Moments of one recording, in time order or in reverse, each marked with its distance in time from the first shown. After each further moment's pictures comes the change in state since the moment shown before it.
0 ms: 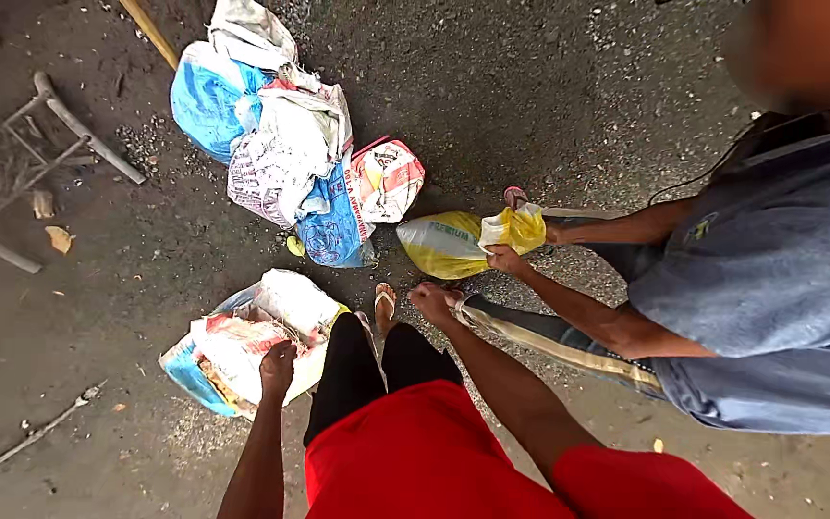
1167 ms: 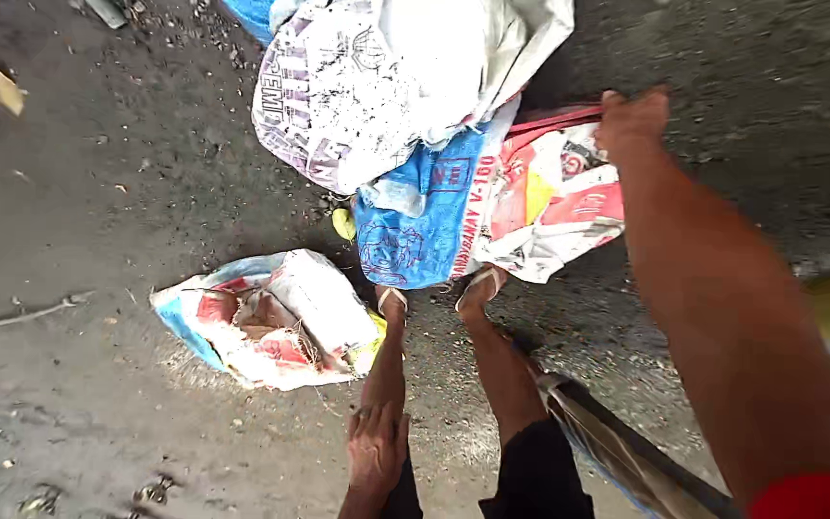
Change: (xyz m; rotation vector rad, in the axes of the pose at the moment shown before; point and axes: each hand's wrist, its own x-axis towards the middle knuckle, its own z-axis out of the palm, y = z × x) left_hand 0.145 0.016 0.162 0.462 0.131 0.149; right_hand 0.576 -0.221 -0.119 -0.334 0.557 0.073
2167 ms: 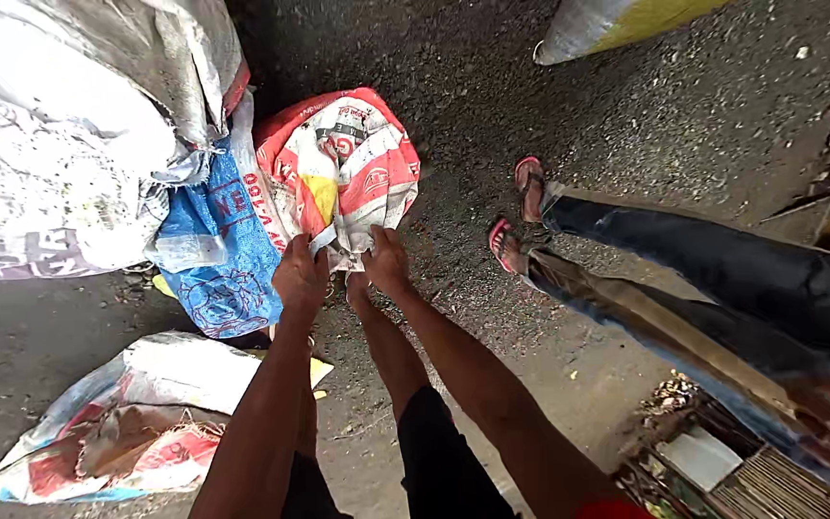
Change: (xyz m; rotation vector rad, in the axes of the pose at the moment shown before) left_hand 0.313 0.216 0.034 -0.072 -0.254 0.122; right_hand -0.187 0.170 0.050 0.073 -0.242 -0.100
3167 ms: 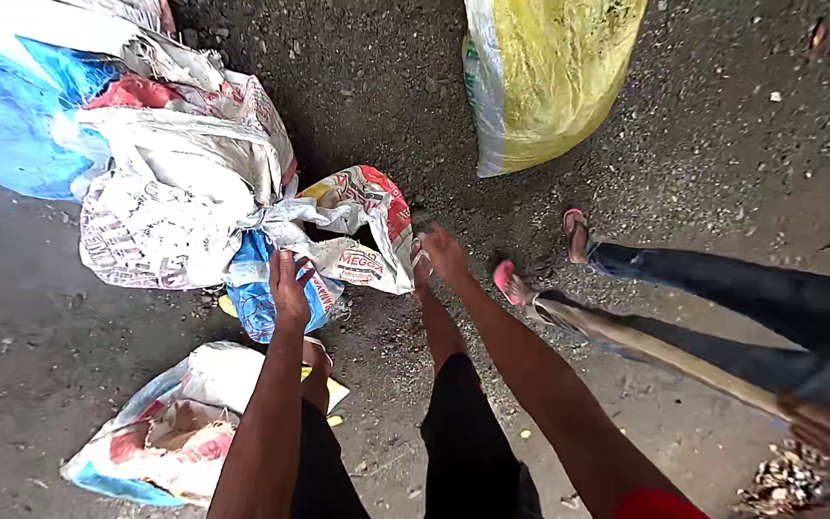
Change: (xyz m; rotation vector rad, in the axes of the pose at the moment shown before) left_hand -0.065 0.034 -0.091 -1.120 0.207 -0.056; right_hand -0.027 0.011 -0.190 0.283 -0.023 0.032
